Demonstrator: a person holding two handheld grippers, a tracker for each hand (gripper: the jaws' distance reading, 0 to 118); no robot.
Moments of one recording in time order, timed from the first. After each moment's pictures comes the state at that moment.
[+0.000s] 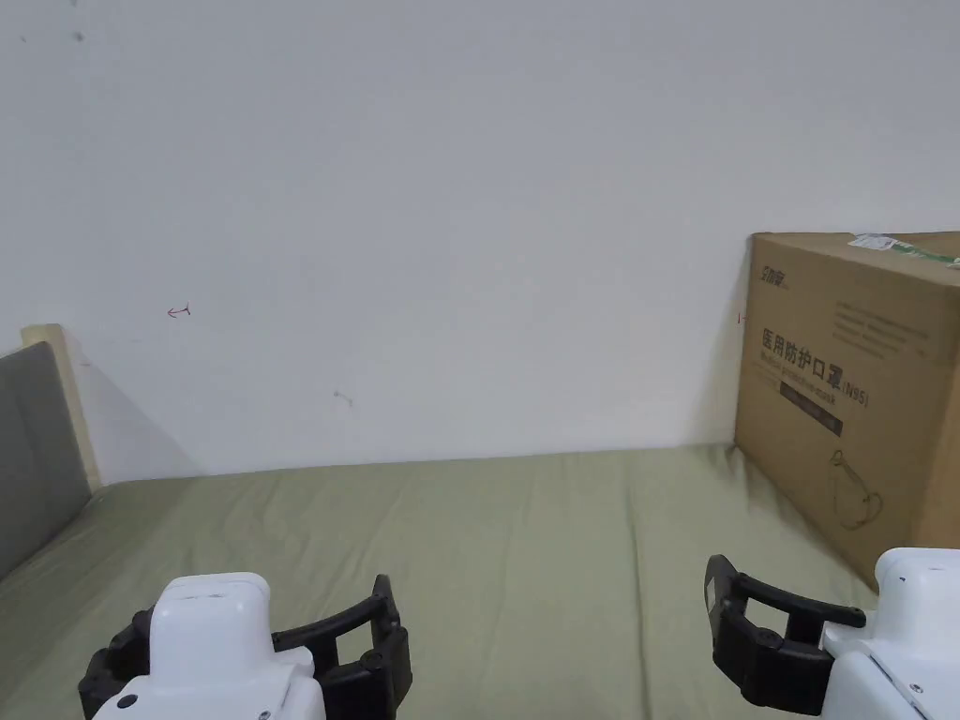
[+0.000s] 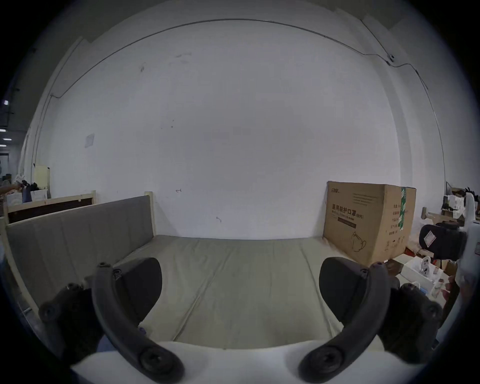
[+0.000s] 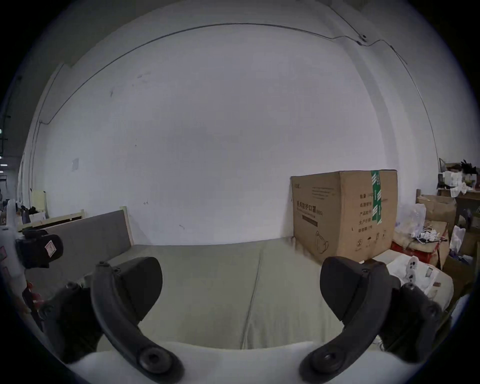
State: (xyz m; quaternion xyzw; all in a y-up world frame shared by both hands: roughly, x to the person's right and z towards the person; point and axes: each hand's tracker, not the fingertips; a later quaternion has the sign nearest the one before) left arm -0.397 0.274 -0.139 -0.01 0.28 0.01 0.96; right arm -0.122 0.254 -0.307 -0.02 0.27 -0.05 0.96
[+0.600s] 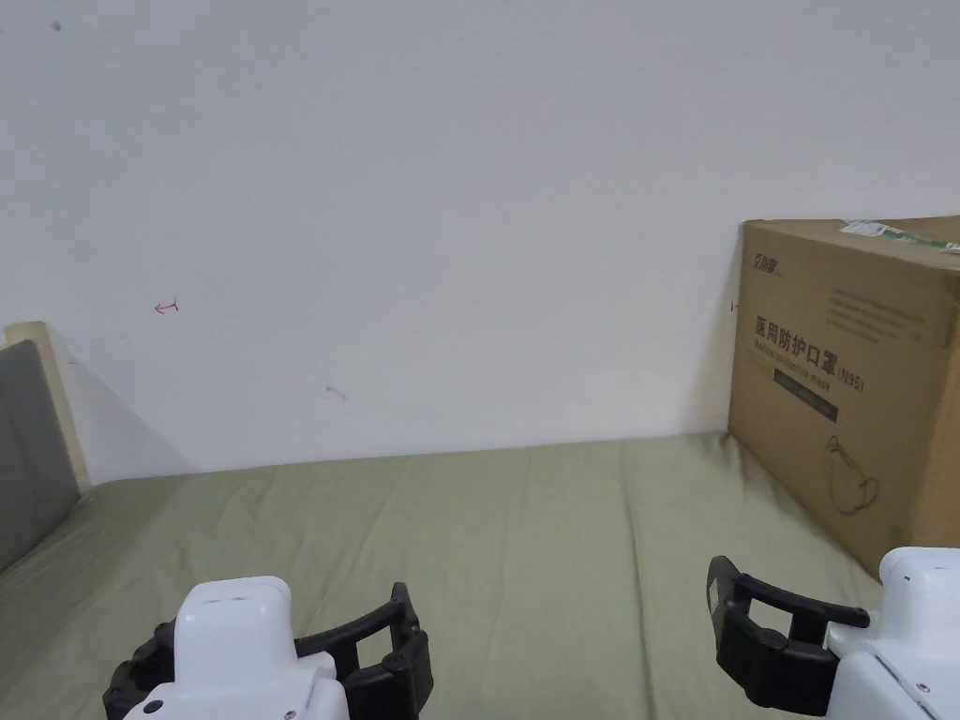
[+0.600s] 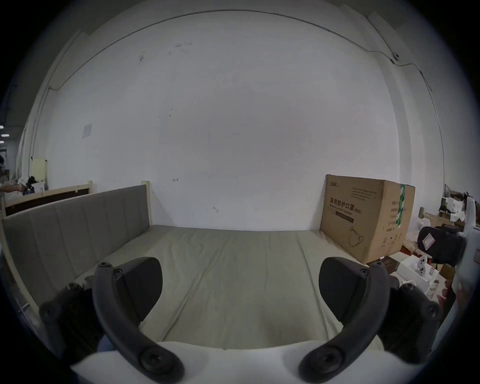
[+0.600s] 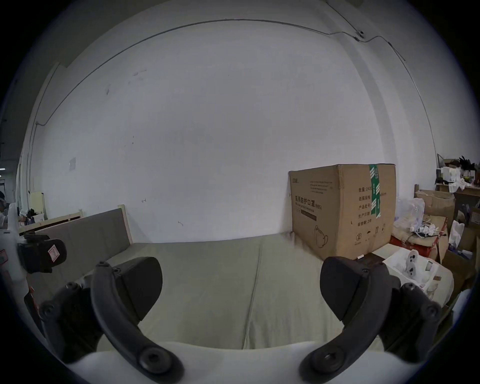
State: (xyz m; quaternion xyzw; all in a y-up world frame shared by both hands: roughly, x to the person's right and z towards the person) left arm -0.398 0.265 -0.146 -0.04 0.27 0.03 0.96; right arm -0.125 0.247 -0.304 -0.03 0.27 -0.05 0.96
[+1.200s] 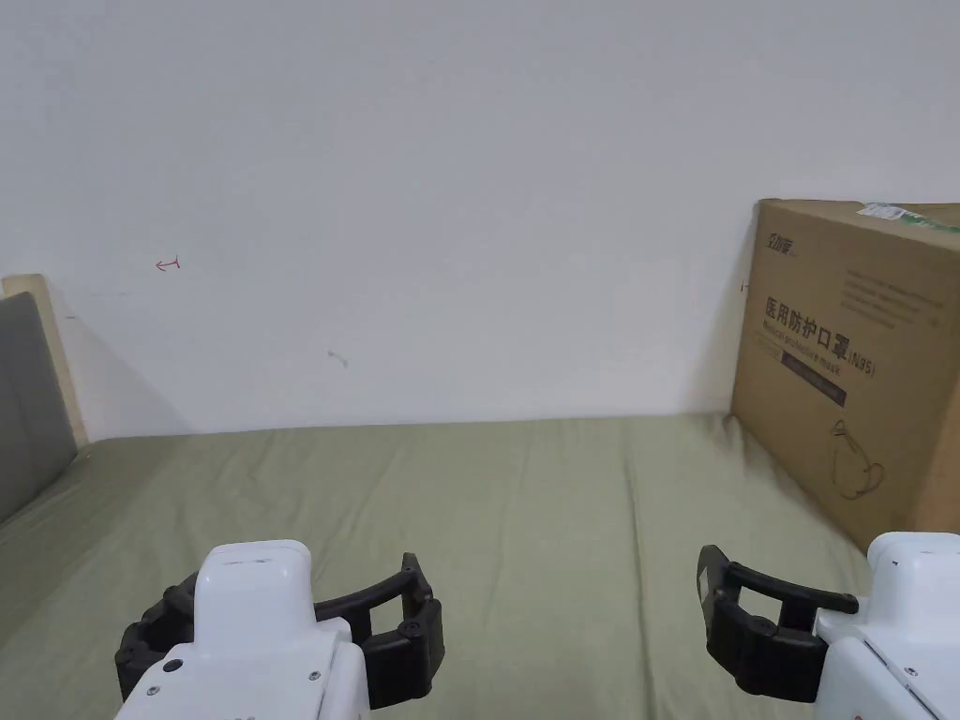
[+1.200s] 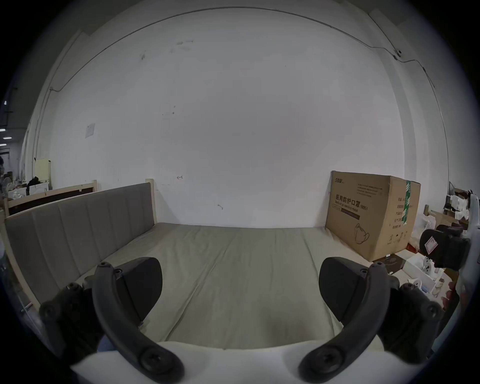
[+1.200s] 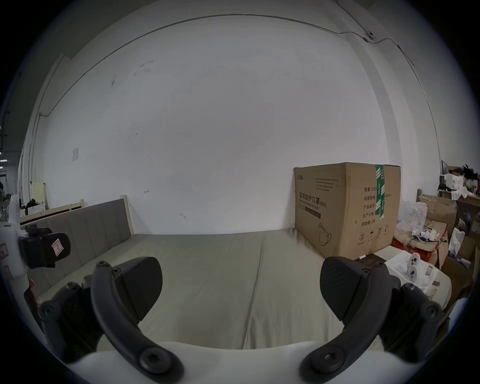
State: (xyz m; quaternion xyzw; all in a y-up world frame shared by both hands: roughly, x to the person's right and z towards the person) left arm -0.399 0.257 -0.152 -0.05 0.29 0.03 0.96; right arm -0.138 0.246 -0.307 -0.05 0.28 -0.02 0.96
